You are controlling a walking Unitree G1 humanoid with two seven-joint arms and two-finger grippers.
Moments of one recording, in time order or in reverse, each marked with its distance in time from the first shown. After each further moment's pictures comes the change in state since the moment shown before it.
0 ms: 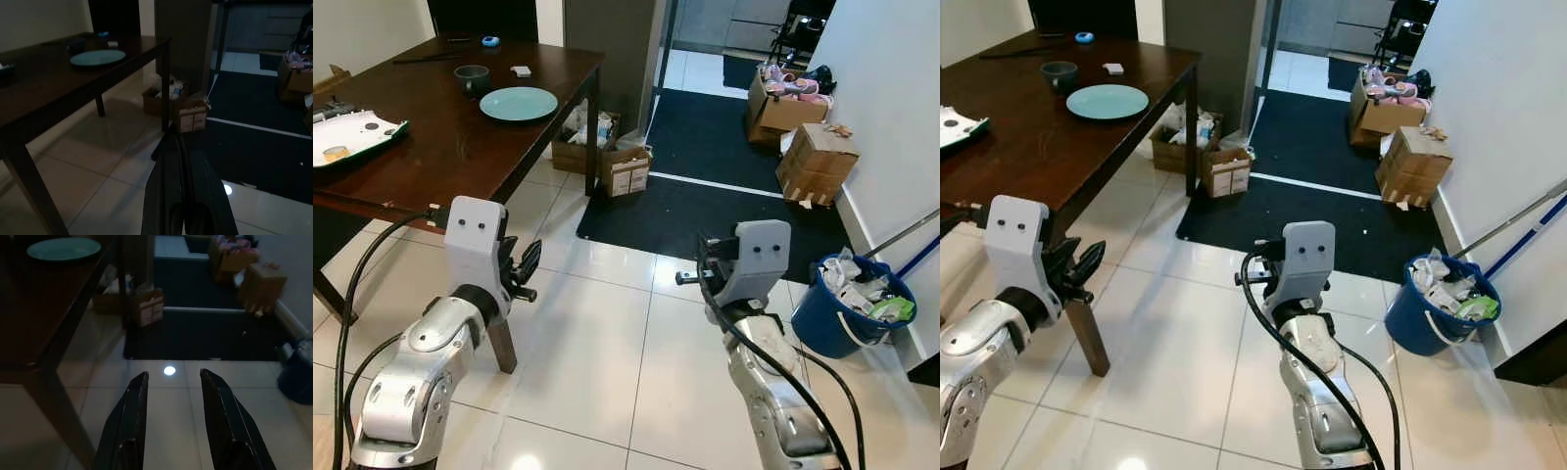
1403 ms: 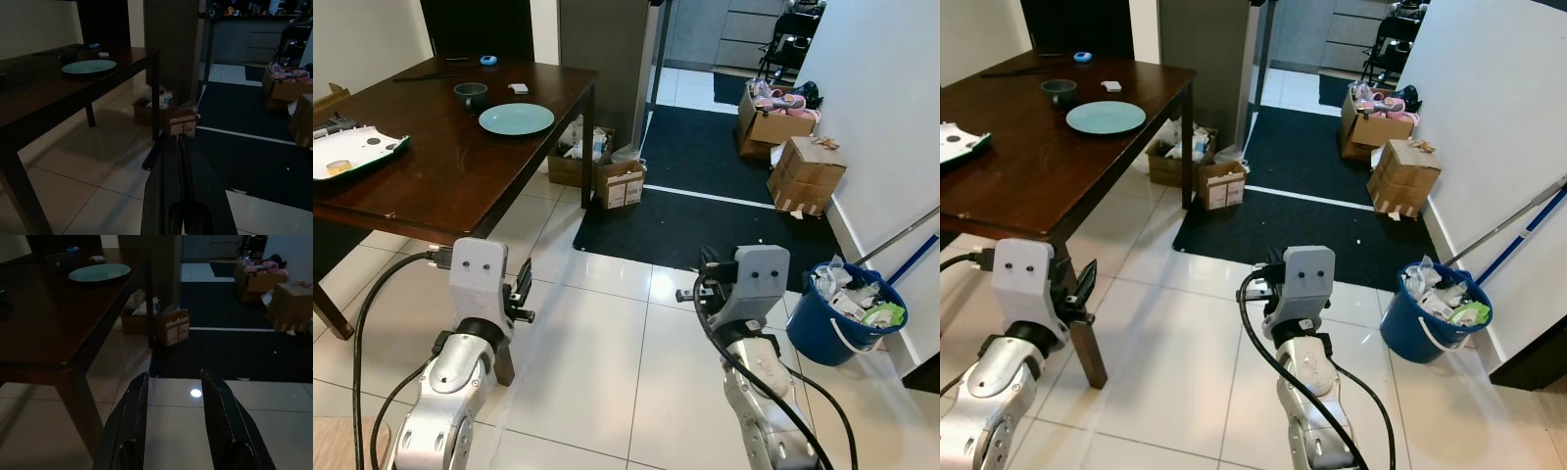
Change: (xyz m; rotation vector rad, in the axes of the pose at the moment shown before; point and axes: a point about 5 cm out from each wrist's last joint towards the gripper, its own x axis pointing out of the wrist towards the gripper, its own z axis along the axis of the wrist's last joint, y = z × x) left arm -0.004 -0.001 -0.044 0.088 -0.046 0.109; right arm -0.012 -0.001 -0.023 -0.018 -0.014 -0.036
